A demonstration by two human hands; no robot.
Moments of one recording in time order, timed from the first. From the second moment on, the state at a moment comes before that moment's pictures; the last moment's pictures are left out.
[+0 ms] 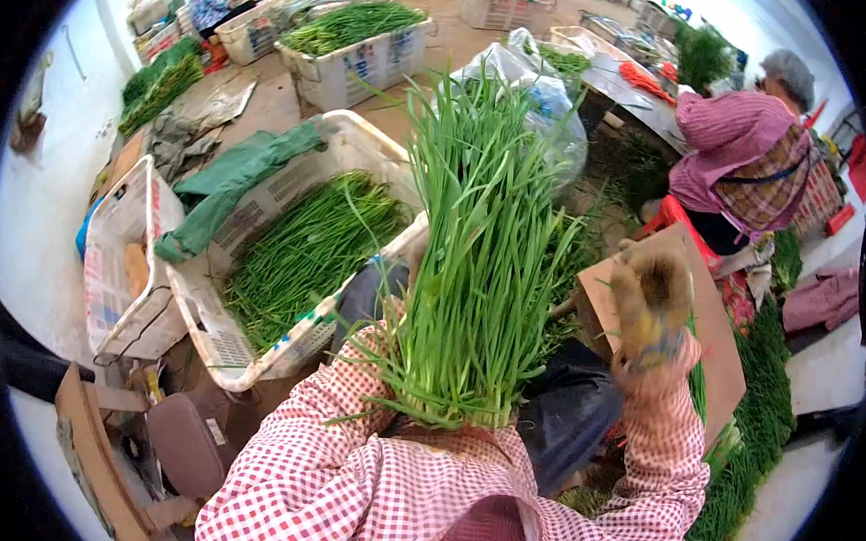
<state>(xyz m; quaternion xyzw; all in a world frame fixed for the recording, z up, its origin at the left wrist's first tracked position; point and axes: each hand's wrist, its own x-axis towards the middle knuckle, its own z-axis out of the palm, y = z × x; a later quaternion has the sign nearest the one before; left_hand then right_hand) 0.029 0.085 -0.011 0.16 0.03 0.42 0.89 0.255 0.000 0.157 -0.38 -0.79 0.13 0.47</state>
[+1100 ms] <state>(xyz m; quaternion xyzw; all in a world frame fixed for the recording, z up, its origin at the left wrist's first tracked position) 0.283 0.162 0.076 0.40 0.00 0.23 0.89 0.382 0.062 0.111 -0.22 -0.43 0.45 0.75</state>
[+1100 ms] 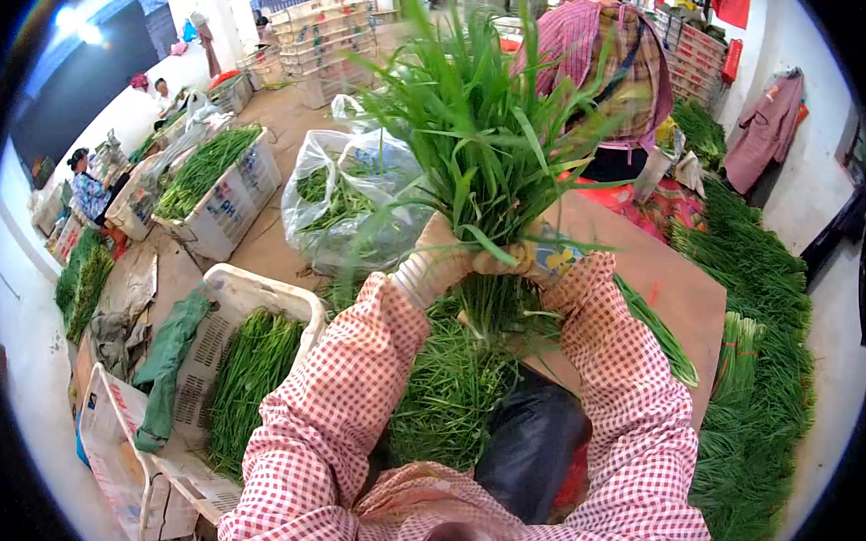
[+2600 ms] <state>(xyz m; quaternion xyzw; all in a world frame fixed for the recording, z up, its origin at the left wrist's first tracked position) -0.010 0.089 -0.022 0.29 0.26 0.07 0.92 0.146 -0.028 0.001 -0.29 -0.81 0.27 0.44</state>
